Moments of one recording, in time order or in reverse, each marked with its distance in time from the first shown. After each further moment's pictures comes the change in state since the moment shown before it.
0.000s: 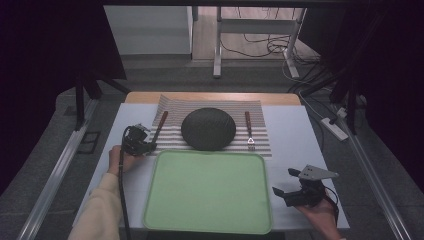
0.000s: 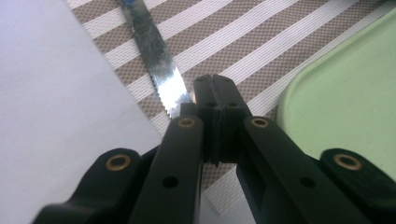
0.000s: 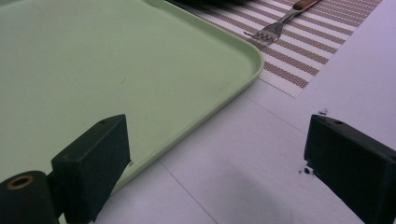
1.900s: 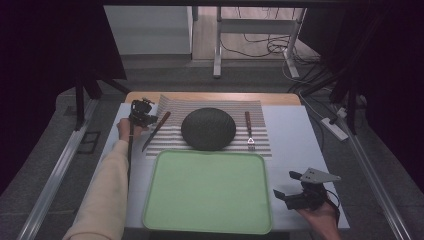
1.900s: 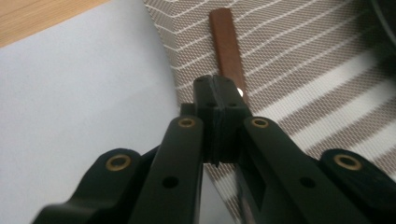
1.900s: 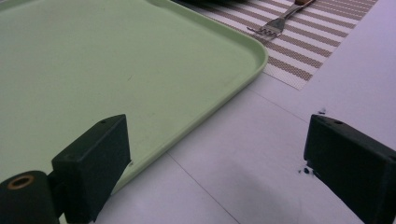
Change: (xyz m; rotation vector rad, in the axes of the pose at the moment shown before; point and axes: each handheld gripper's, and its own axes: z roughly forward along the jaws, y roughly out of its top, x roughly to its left) left arm 0.058 0.083 0.031 -0.031 0.147 -0.048; right arm 0.004 -0.007 -0.006 -0.011 0.000 0.033
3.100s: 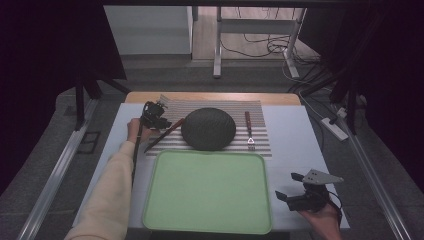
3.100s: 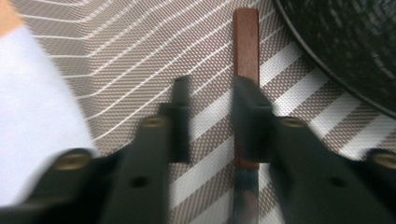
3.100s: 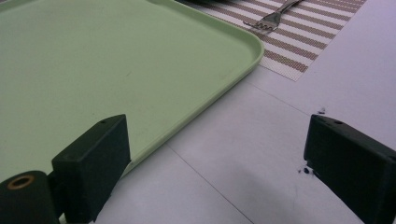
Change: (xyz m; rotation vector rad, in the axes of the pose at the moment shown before) left arm -0.038 0.013 -0.008 0.029 -0.072 0.144; right arm -0.001 -0.003 -0.004 0.007 -0.001 0.012
